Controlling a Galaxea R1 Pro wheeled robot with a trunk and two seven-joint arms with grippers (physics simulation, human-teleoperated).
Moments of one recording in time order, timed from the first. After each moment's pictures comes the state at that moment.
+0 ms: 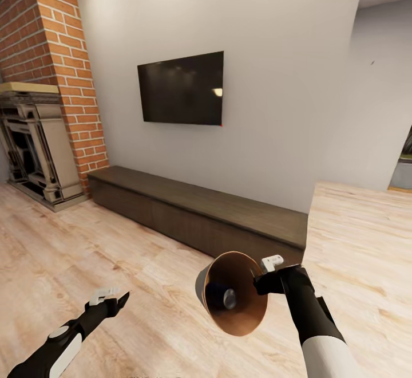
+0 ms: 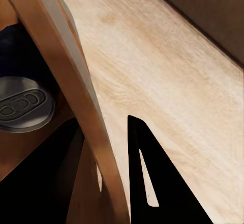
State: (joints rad) left arm -0.44 0.28 -0.19 -0.57 0.48 -0.07 -0.25; right arm -0.55 0.14 -0.27 -1.03 0.73 0.75 0.66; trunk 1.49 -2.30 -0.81
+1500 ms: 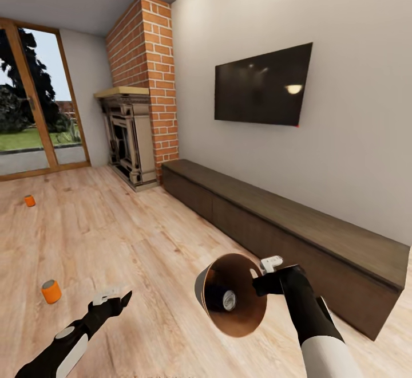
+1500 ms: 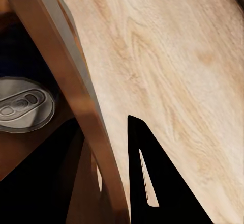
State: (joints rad) left arm -0.44 0.25 -0.19 -0.57 0.48 -0.10 -0.20; right arm -0.55 0.14 -0.26 -1.03 0.74 0.76 0.66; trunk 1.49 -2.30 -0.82
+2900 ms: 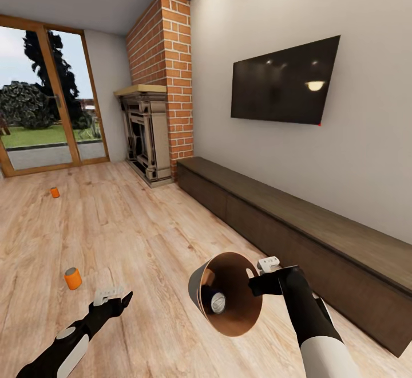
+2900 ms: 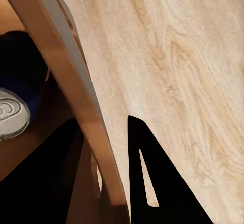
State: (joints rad) left arm -0.44 0.25 -0.19 -0.57 0.48 -0.10 -0.20; right arm -0.55 0.14 -0.25 -1.01 0.66 0.76 0.66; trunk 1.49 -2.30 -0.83
